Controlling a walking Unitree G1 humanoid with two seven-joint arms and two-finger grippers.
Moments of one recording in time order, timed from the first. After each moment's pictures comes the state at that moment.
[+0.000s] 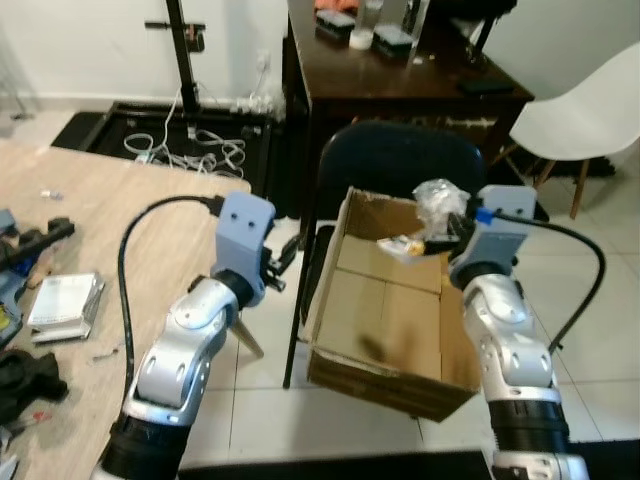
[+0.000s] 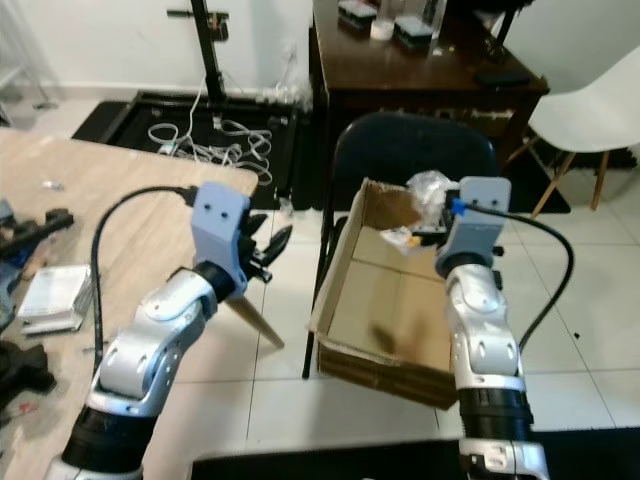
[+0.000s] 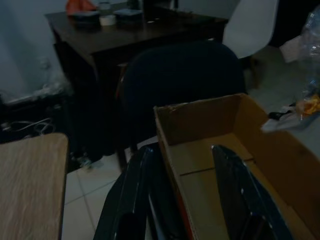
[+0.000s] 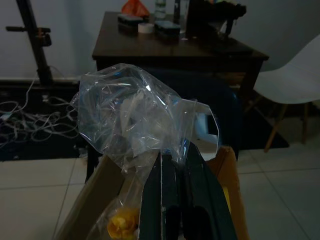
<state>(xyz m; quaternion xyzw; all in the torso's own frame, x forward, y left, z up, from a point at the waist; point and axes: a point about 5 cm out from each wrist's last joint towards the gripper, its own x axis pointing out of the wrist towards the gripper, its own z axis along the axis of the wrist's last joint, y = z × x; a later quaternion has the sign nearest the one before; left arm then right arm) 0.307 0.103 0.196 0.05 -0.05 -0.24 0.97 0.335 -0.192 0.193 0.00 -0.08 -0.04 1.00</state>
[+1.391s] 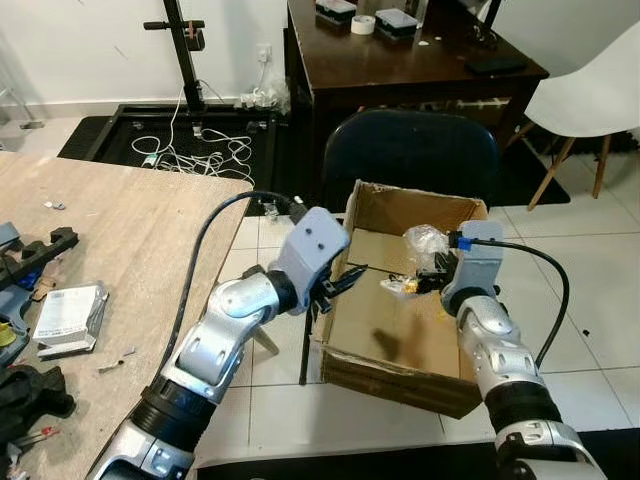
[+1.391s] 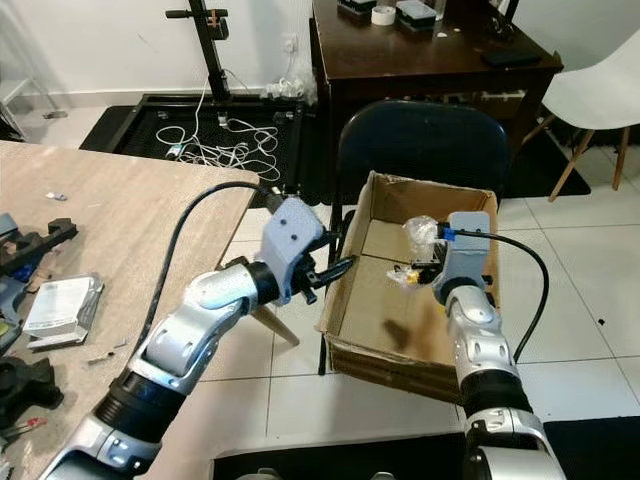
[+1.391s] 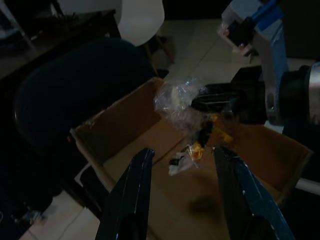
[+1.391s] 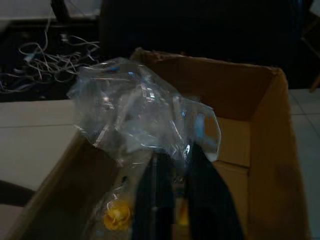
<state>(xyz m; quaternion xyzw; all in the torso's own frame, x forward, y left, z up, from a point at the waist) 0.313 0.048 0.192 0.15 -0.07 -0.45 0.88 0.357 -0.213 0.131 0.00 0.02 -0.01 1.00</state>
